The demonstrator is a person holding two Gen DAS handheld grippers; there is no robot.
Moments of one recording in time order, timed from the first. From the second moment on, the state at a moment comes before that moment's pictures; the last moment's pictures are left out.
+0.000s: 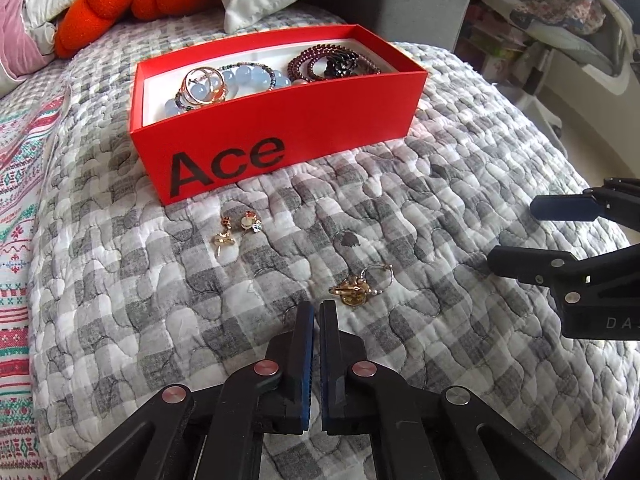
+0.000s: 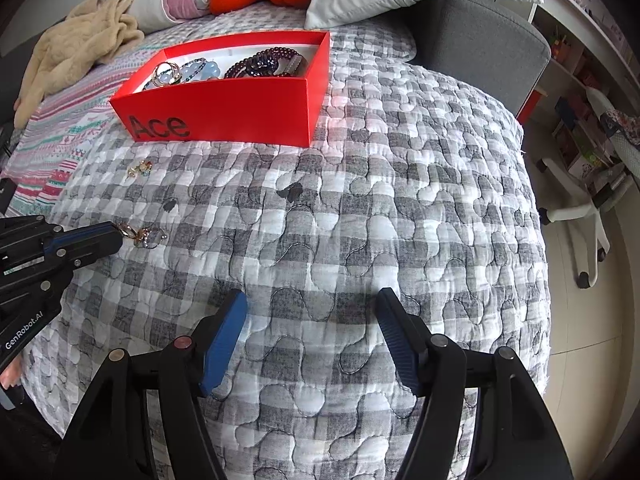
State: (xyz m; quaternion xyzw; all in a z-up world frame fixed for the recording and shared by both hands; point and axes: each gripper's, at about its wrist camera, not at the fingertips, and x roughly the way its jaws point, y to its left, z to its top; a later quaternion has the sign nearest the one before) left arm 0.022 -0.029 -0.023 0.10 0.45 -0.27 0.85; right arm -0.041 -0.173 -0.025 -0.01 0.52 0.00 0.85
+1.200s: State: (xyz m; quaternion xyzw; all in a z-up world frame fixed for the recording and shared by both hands) left arm 0.026 0.006 -0.018 0.06 0.46 -0.21 0.86; right arm -0.035 -0.101 -0.028 -0.08 0.51 0.08 0.85
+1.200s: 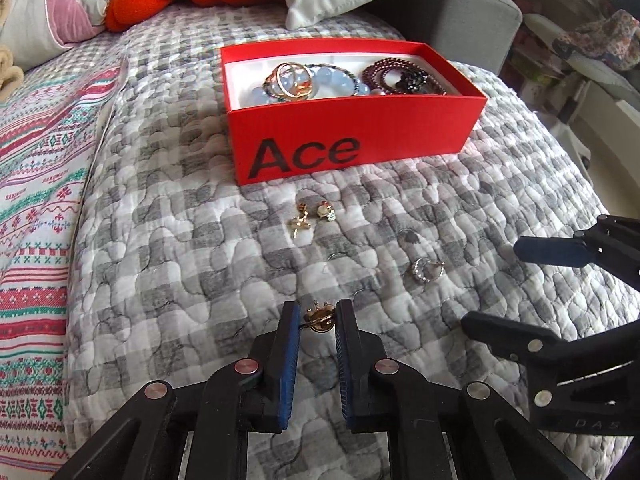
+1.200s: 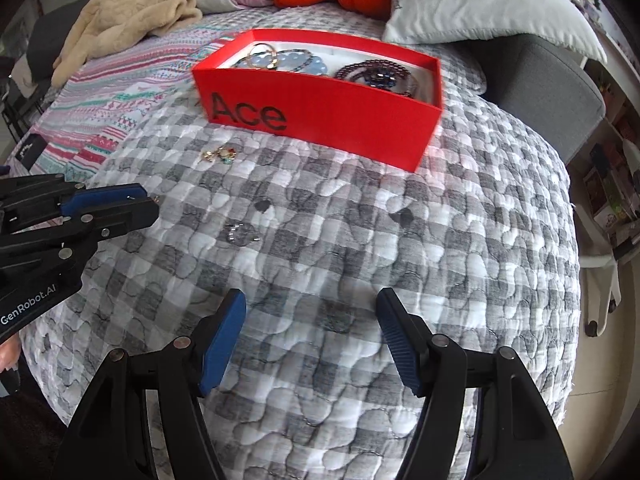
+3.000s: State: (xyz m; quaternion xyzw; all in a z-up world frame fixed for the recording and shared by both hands) left arm 0.092 0.018 0.034 -0.06 0.38 -0.17 0.90; right arm 0.038 -0.148 0.041 0.06 0.41 0.05 0.91
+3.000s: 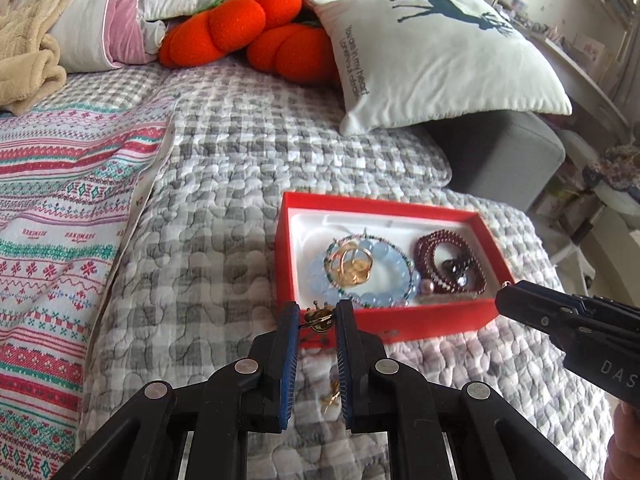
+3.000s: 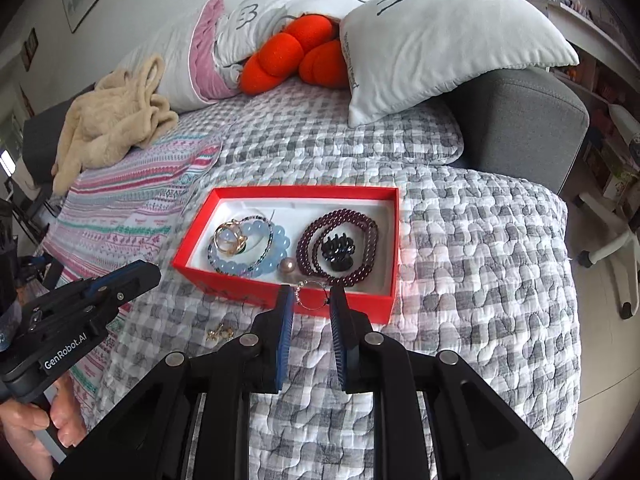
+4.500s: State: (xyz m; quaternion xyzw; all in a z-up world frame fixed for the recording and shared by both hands) left arm 0.079 0.038 0.010 -0.03 0.46 -0.10 0.88; right arm 0.039 -0.148 0.034 0.03 0.43 0.02 0.90
